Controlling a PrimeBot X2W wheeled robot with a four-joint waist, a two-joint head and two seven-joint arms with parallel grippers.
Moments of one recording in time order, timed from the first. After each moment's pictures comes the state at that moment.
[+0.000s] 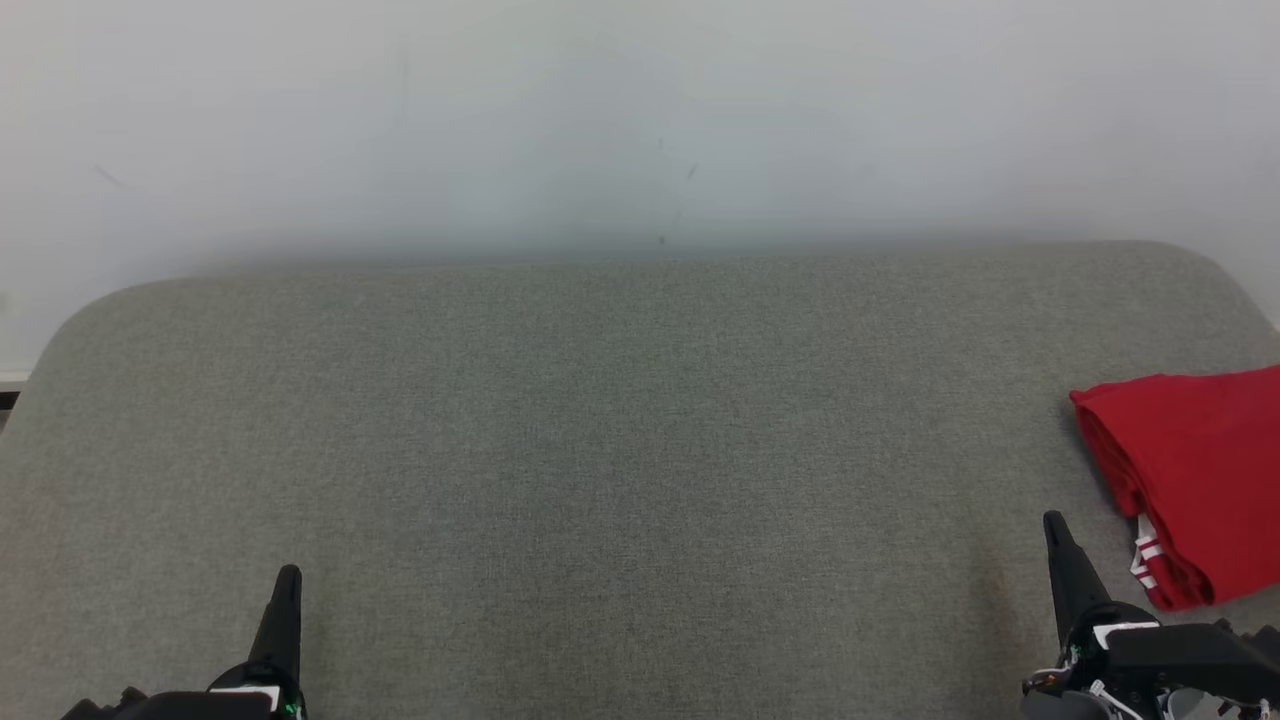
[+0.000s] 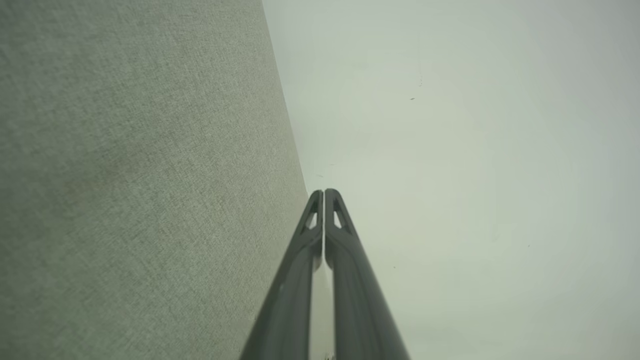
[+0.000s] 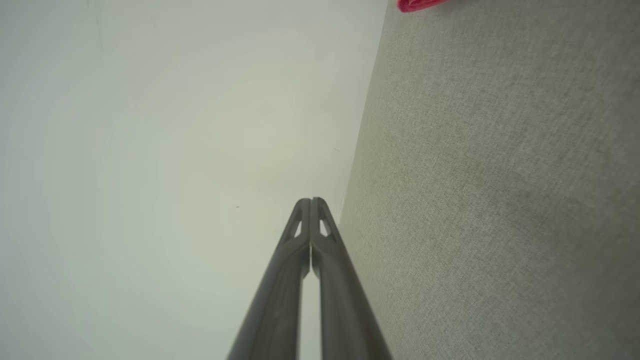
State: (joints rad) left arm -0.09 0.05 0.12 0.25 -1.49 -0.13 0.08; right arm -0.10 -0.05 -0.11 0.26 1.48 0.13 0.08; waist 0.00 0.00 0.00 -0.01
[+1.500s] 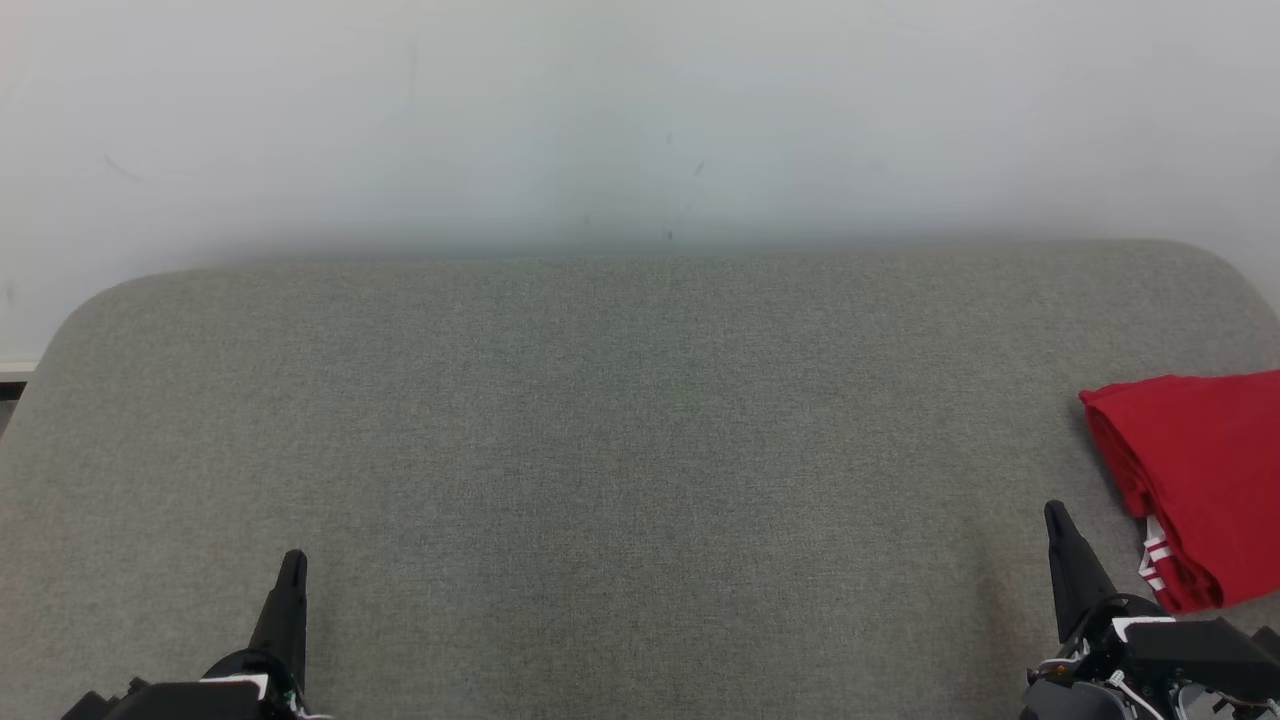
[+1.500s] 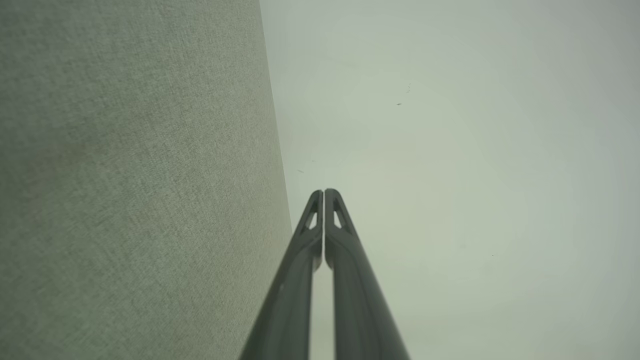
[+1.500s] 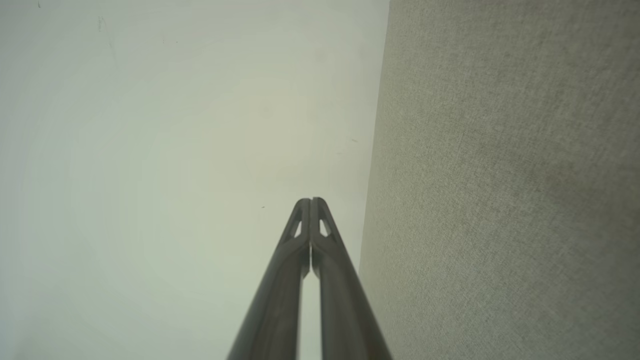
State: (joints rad) left arm -0.10 0.05 0.11 0.25 -1.61 -0.13 0.12; right arm -0.11 -0.05 -0.11 0.24 1.61 0.13 0.11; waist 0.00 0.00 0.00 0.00
